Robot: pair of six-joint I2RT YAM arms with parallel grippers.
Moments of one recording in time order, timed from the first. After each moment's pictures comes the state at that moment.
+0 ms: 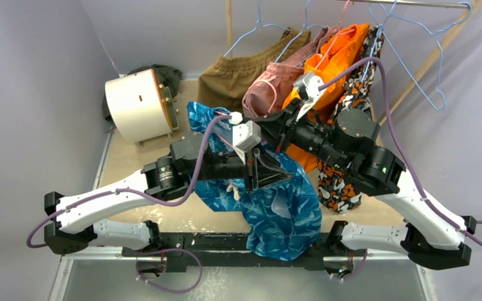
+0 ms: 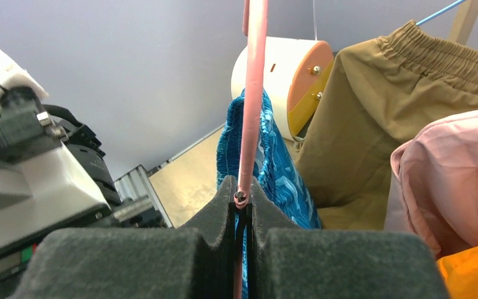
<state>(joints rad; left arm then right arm) -1.21 1.15 1.29 -0.03 0.30 -0.31 1.03 1.07 1.53 -0.44 0.09 0.25</state>
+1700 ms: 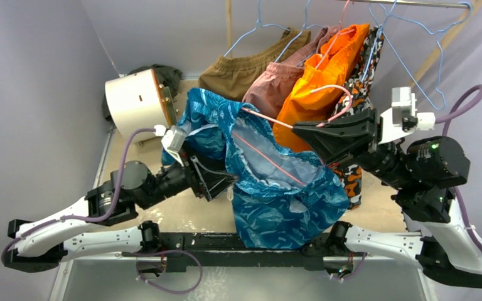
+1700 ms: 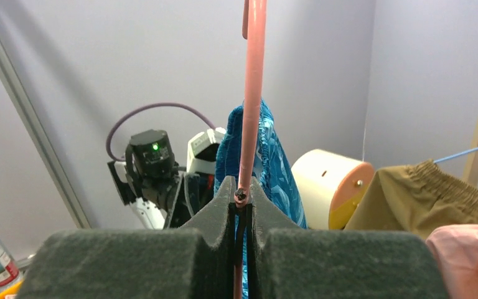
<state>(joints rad) -1.25 0.69 1.02 -0.30 -0.21 -0.63 1.03 0.83 1.48 -0.24 -0.11 0.21</state>
